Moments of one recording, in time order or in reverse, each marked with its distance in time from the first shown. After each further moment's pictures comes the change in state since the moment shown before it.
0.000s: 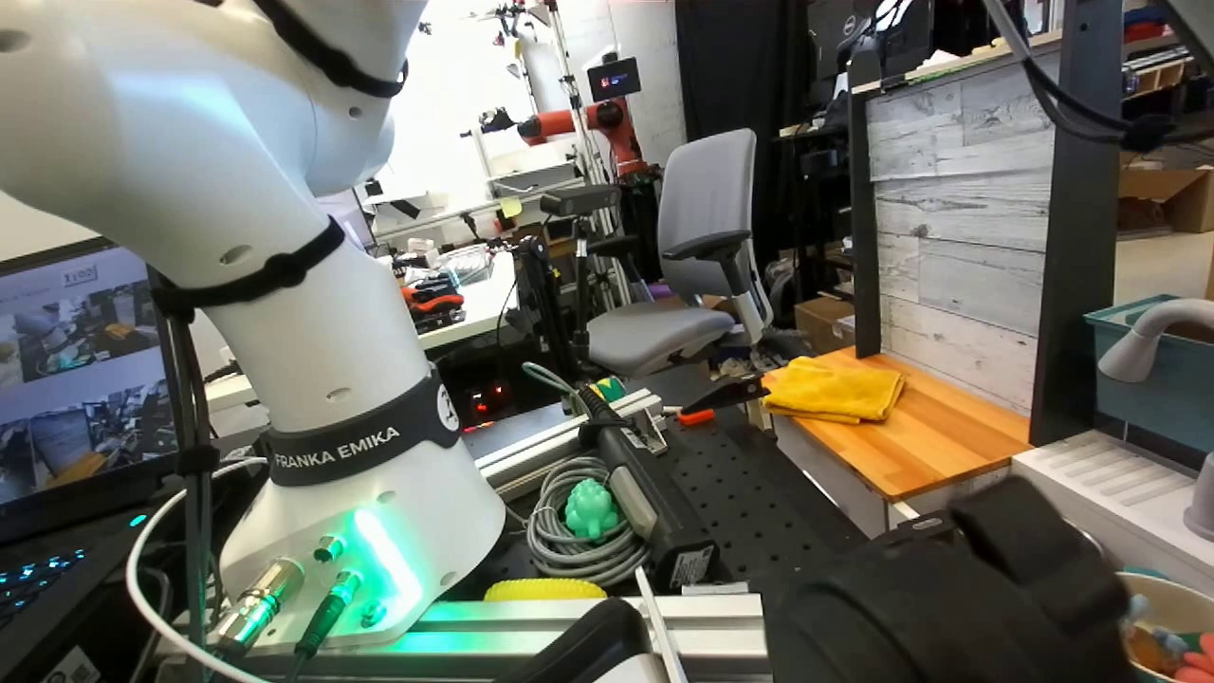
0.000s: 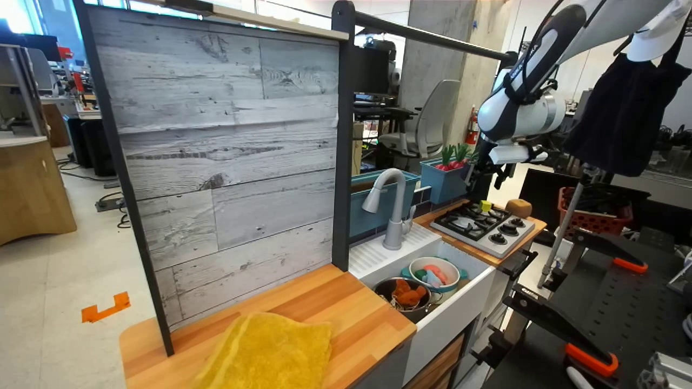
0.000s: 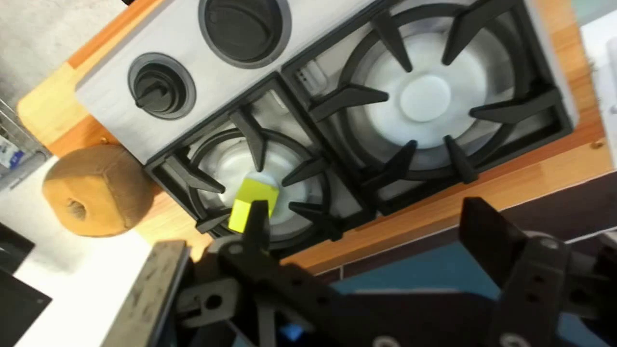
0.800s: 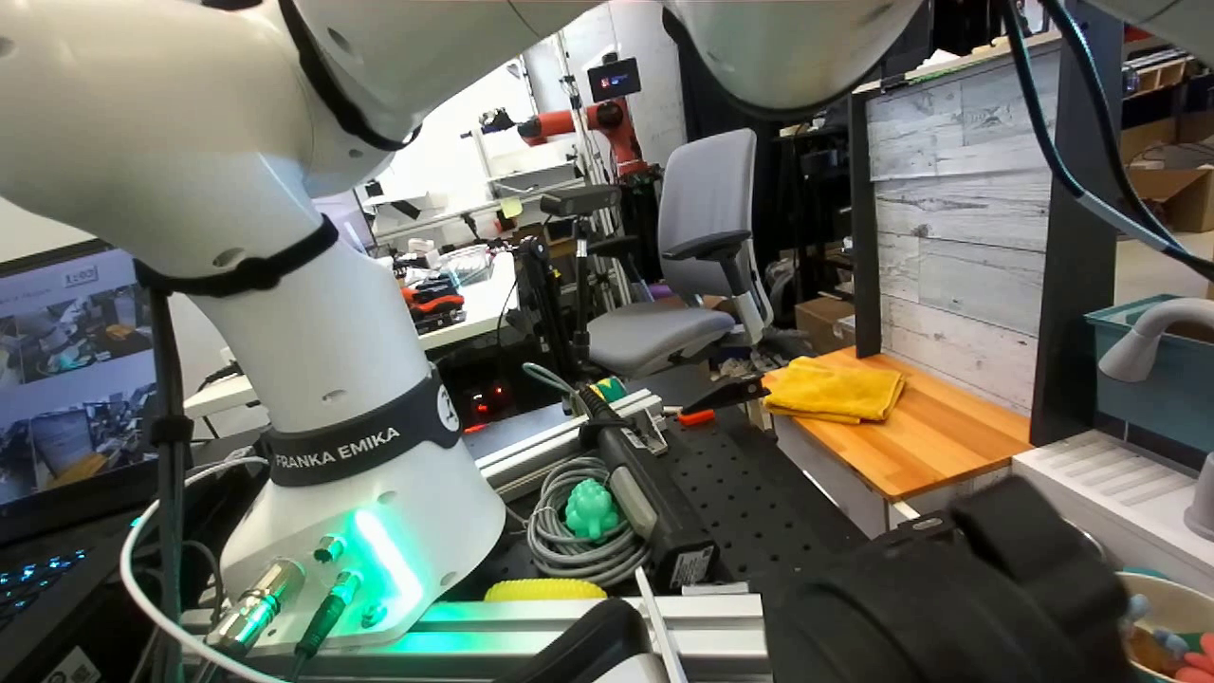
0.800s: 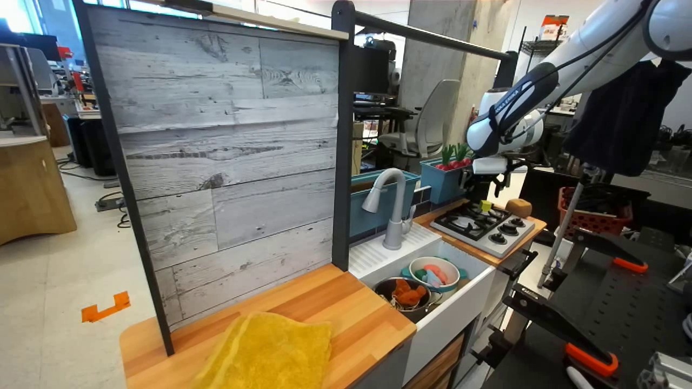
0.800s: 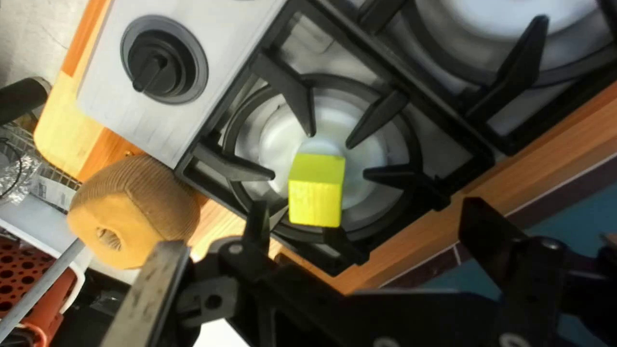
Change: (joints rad) arm -0.058 0.358 -0.078 0.565 0.001 -0.244 0.314
